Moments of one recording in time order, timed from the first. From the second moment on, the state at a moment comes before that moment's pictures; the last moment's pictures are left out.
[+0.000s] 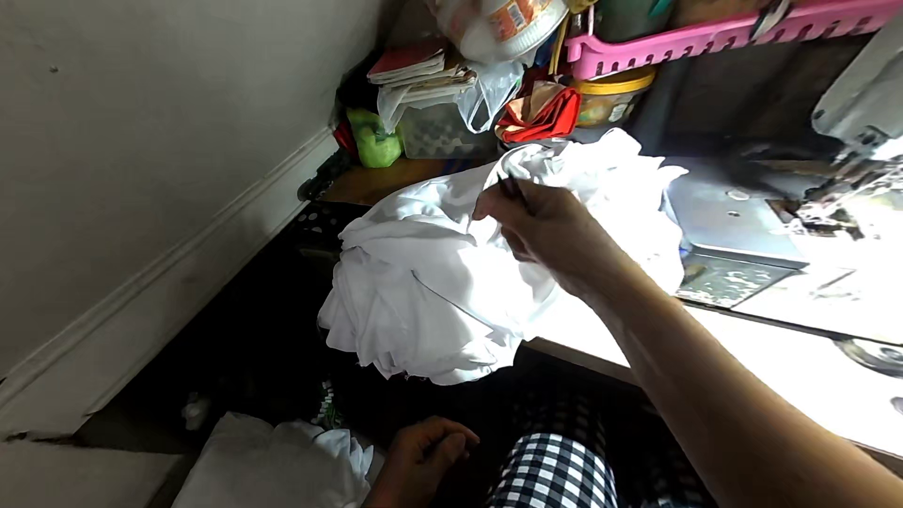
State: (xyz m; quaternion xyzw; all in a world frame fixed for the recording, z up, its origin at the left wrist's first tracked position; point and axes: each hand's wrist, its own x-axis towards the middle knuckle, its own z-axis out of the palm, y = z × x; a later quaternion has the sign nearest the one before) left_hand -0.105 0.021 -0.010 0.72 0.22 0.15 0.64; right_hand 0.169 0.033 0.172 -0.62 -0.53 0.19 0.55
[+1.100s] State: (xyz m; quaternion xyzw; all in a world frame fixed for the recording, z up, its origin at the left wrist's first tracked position) left_hand -0.130 0.019 0.043 0.66 0.13 0.32 0.66; right_hand 0.062 -0.018 0.073 -0.55 -0.76 -0.14 0.32
